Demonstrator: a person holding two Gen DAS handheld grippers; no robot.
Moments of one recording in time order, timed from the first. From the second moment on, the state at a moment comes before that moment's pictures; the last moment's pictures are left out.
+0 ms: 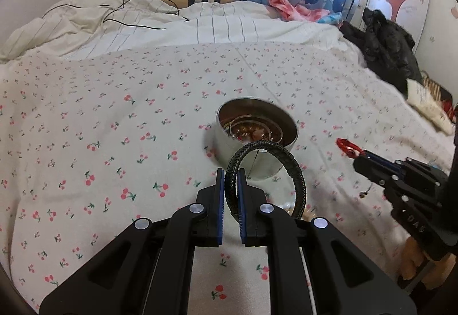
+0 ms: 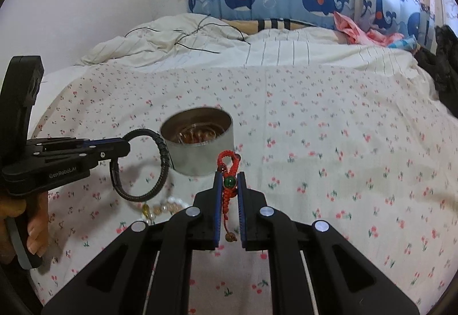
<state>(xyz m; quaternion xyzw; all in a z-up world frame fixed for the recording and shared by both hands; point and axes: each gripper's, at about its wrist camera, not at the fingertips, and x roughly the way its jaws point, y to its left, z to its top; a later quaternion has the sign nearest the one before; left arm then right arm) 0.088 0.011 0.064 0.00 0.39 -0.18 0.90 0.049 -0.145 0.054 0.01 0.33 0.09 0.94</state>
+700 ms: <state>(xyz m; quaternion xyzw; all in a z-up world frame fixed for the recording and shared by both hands) 0.160 -0.011 0.077 -0.02 0.39 -0.20 0.90 0.110 -0.140 0.077 -0.01 0.31 0.11 0.94</state>
